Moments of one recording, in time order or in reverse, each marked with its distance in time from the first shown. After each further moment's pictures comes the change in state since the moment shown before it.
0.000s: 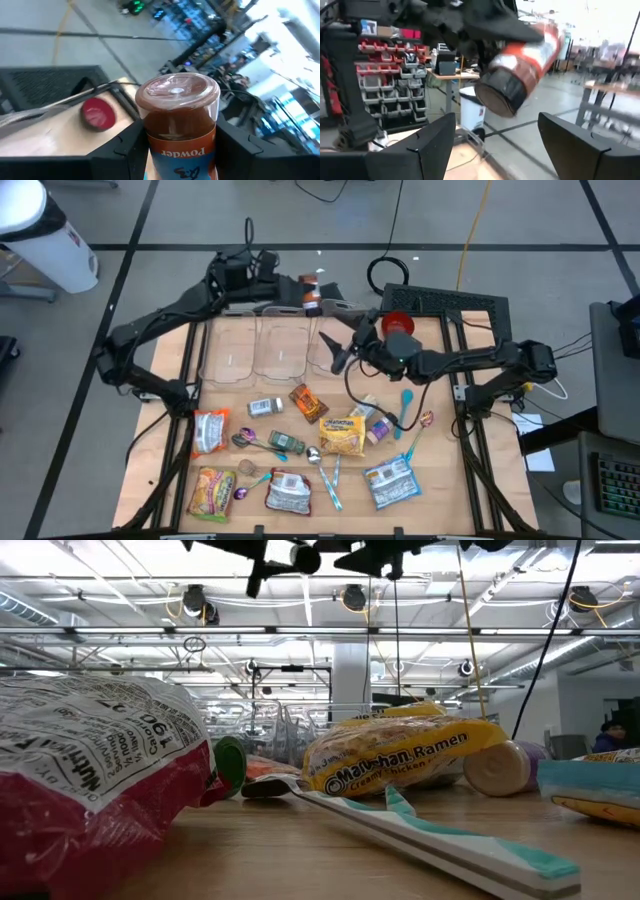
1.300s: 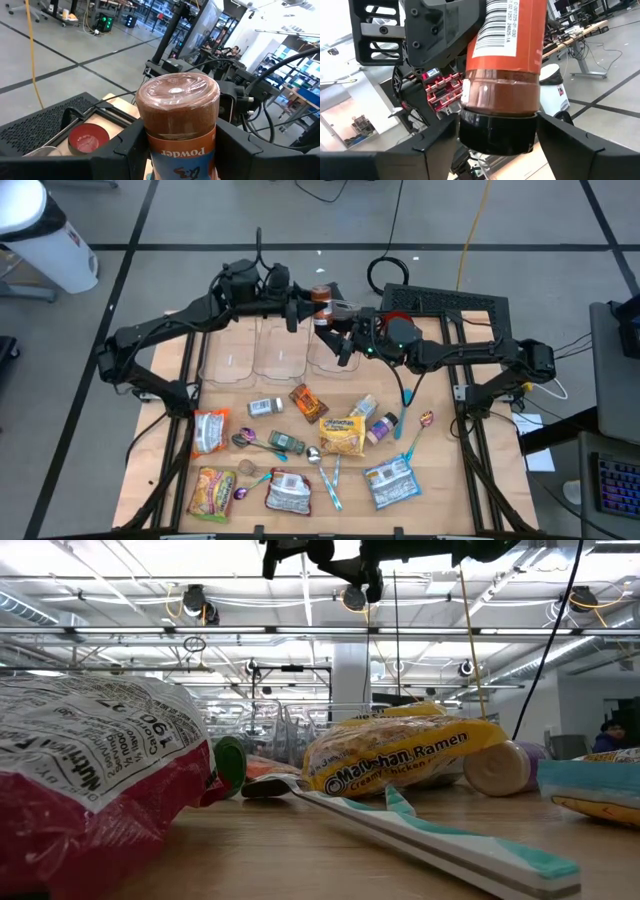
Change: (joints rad) left arm -0.142 0.008 0.000 0.075 -0.048 0.315; right arm -0.107 -0.001 0.000 0.016 -0.367 0.560
